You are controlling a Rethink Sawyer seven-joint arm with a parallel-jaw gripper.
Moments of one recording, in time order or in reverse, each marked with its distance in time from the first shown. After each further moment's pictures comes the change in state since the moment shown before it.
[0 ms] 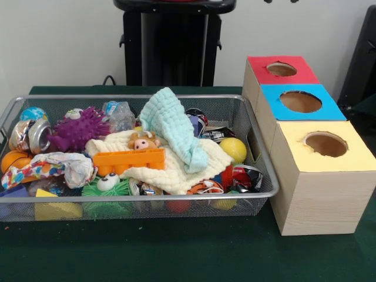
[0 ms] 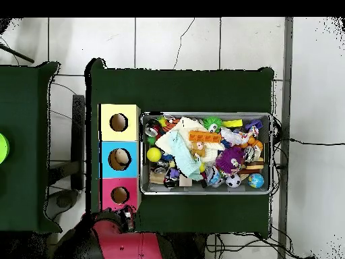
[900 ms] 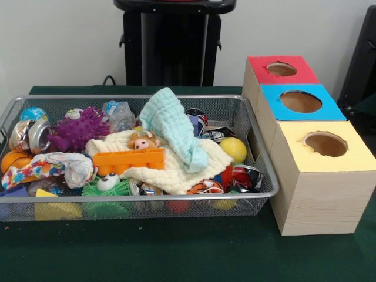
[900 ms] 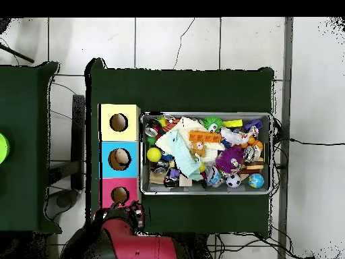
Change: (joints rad) arm -0.071 -0.055 -0.001 0.000 0.008 0.006 0.000
